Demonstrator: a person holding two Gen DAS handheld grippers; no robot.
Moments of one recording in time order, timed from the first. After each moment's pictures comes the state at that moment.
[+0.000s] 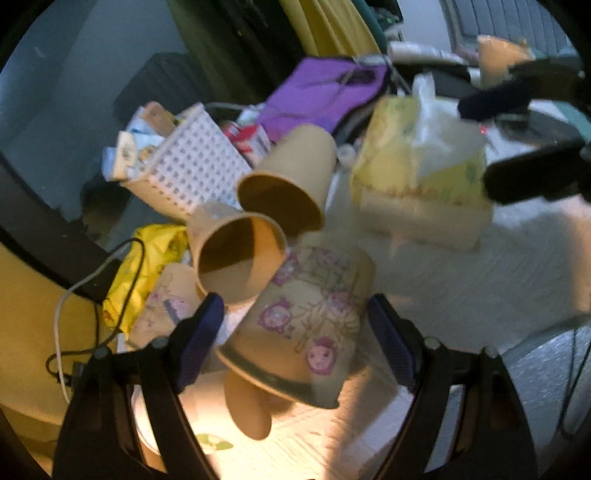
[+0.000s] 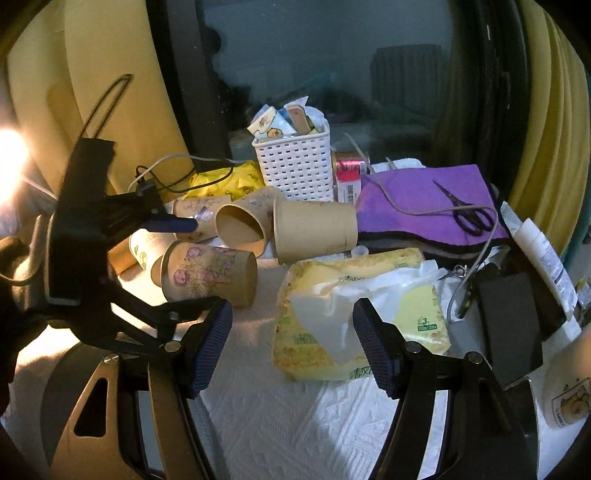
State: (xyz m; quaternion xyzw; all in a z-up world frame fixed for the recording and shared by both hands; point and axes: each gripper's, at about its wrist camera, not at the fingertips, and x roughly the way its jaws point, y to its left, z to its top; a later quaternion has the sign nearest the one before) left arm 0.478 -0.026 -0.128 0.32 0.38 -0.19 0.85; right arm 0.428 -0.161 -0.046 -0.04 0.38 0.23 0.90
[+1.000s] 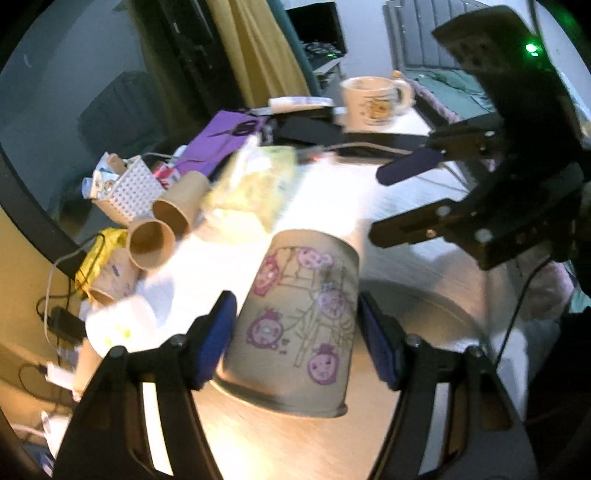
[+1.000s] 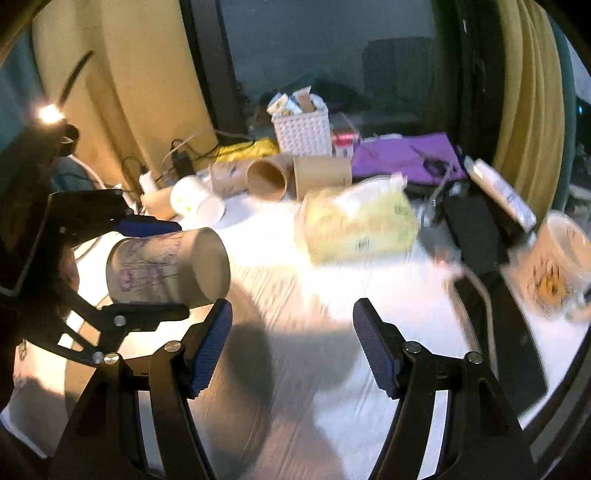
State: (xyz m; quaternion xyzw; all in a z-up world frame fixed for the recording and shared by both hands) left arm 0.296 -0.059 -0.076 0.26 0.36 -0.30 0.85; right arm 0.297 -0.191 -0.038 -0.02 0.40 0.22 0.89
